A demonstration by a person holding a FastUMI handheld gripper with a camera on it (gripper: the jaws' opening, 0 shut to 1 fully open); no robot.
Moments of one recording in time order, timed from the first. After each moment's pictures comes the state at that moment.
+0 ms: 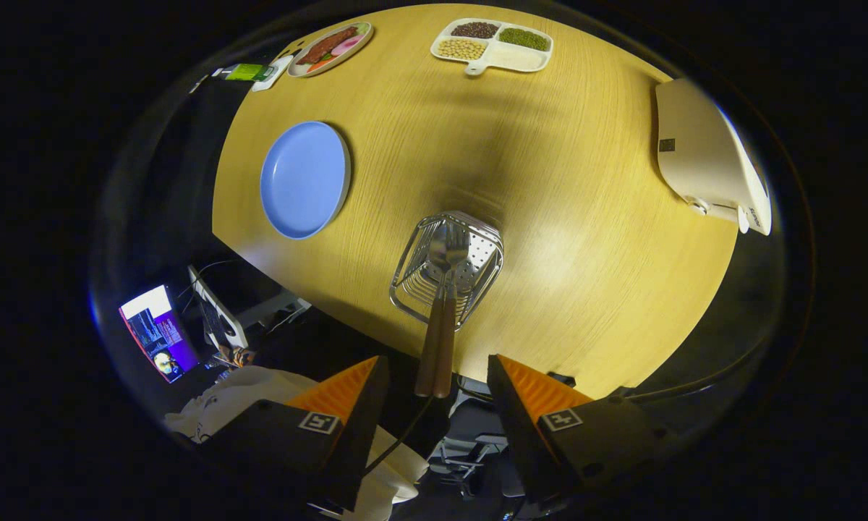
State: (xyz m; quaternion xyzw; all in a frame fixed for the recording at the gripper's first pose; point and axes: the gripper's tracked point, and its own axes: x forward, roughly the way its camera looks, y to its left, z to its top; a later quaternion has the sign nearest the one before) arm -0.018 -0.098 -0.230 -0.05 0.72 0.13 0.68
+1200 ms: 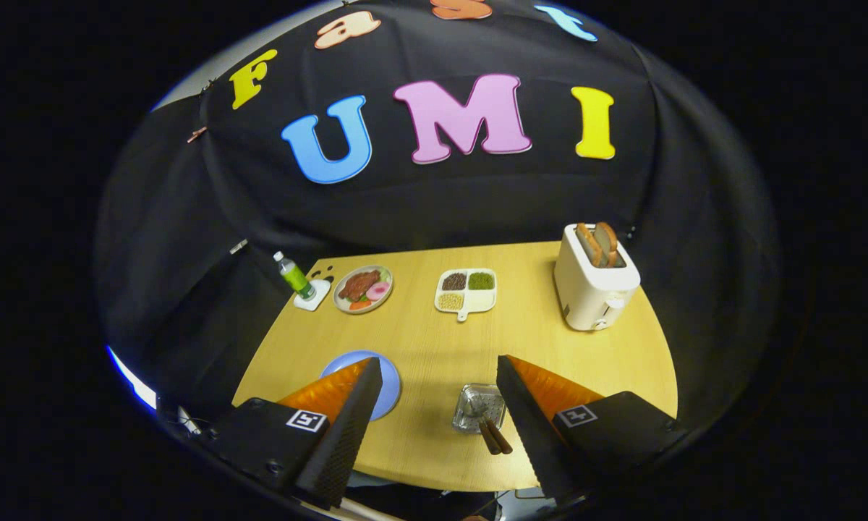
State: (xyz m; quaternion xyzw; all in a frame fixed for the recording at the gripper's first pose) arm -0.016 -0.045 -0.067 0.03 0.18 0.03 0.98
